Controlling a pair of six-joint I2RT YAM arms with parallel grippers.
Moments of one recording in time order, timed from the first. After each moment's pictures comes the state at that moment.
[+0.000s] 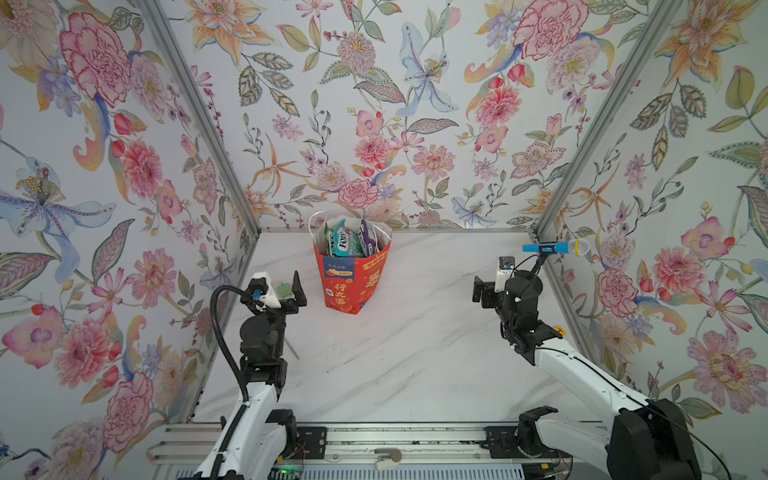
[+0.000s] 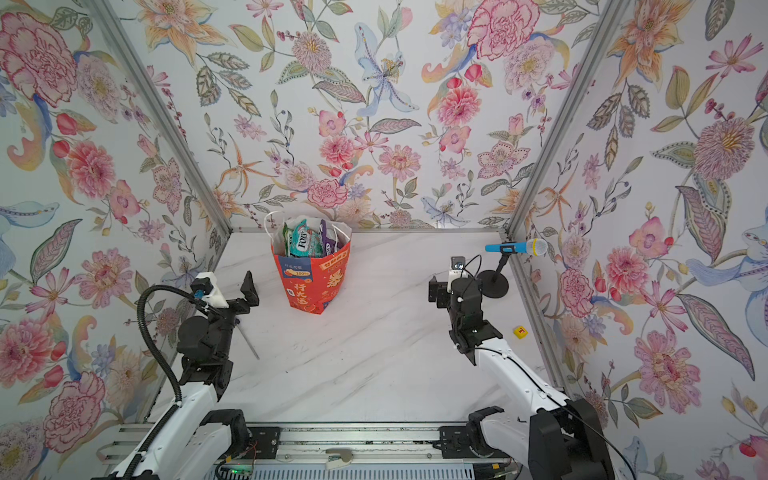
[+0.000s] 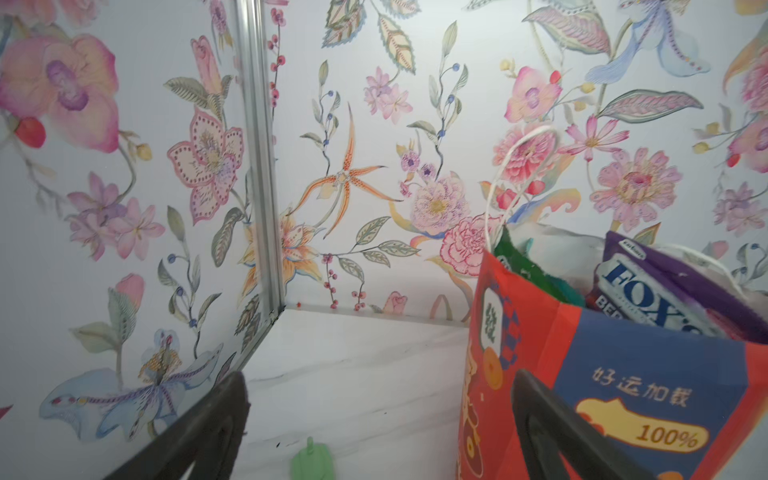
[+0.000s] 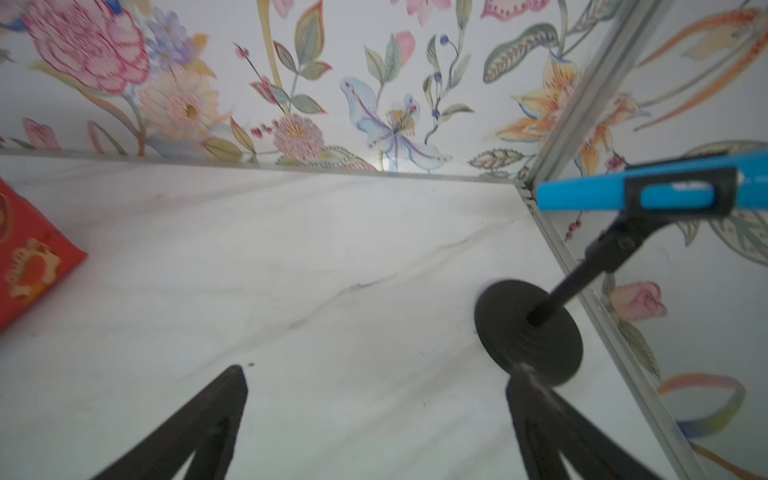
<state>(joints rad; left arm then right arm) 0.02 0.83 0.26 0.69 -0.11 -0.03 0.29 1.14 0.54 0.23 0.33 0.01</state>
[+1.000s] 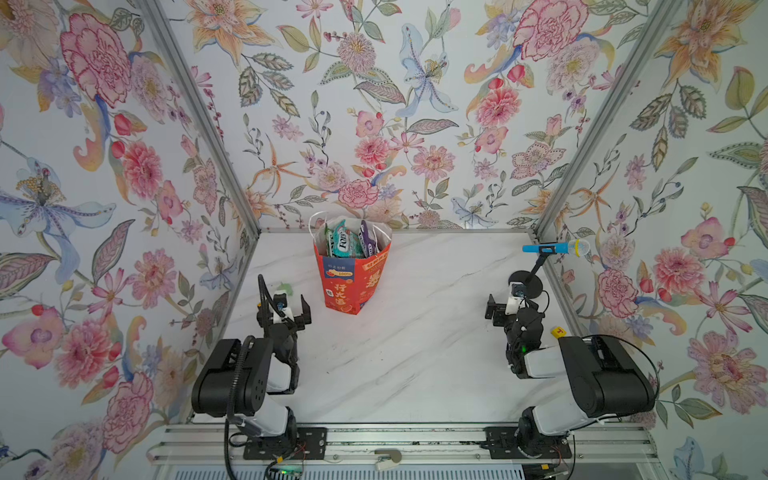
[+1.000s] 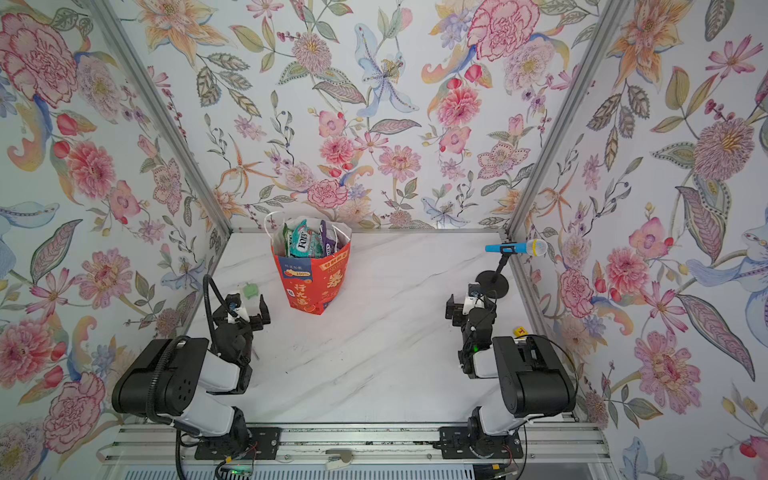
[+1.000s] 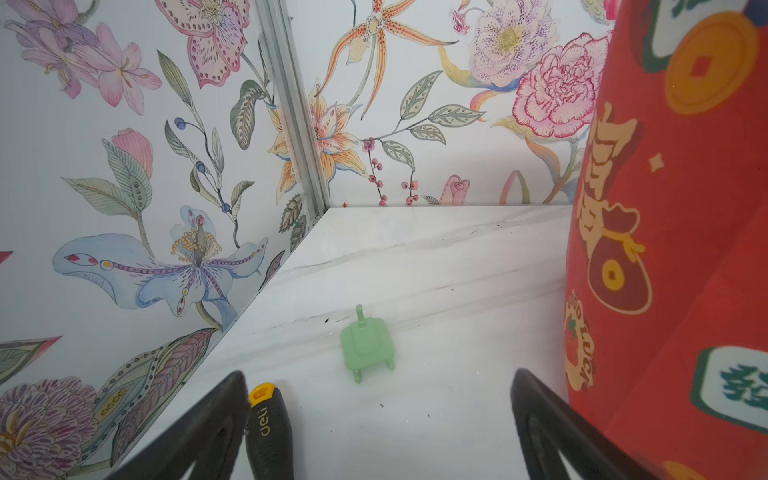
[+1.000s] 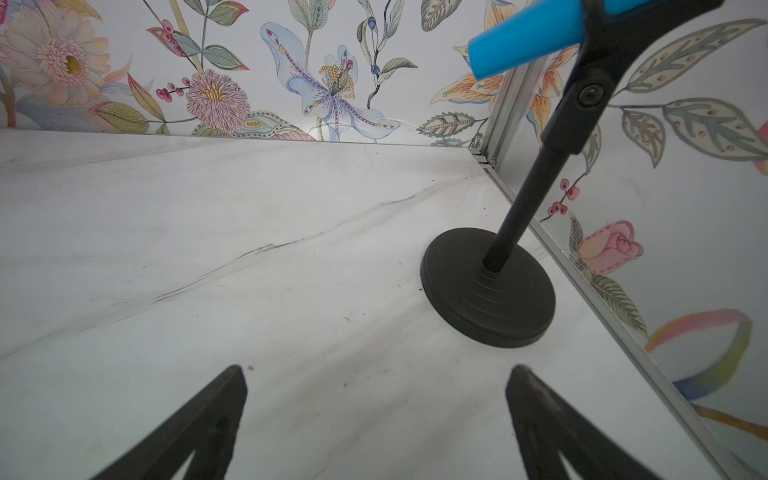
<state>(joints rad) 0.00 1.57 0.12 1.39 -0.22 0.10 0.07 1.55 0.26 1.05 0.18 -0.06</state>
